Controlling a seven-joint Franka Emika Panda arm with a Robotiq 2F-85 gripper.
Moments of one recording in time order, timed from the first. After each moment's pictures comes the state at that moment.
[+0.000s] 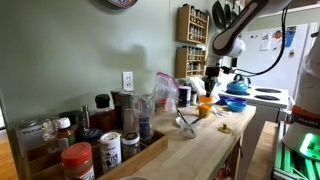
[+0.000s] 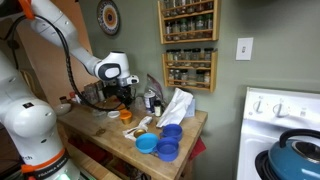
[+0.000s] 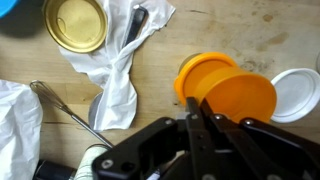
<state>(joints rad) 0.00 -0.23 -0.03 -2.71 0.17 2.55 -0.28</state>
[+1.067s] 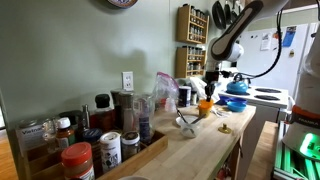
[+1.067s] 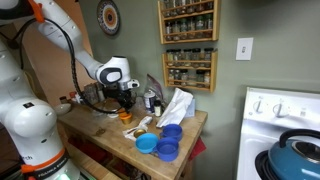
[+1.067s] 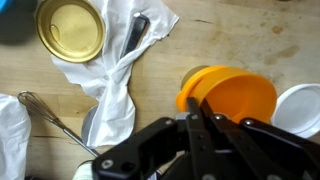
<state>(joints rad) 0.01 -0.16 -0.03 -2.71 0.16 2.59 -0.30</state>
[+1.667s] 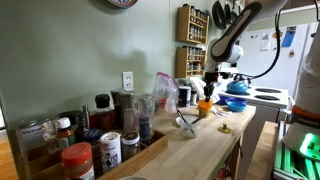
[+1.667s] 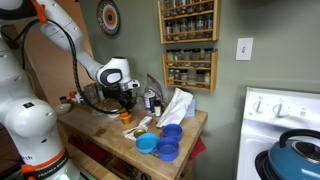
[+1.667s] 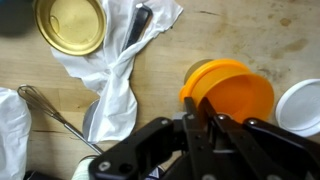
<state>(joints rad) 0.01 -0.14 -0.03 -2.71 0.16 2.63 -0.30</state>
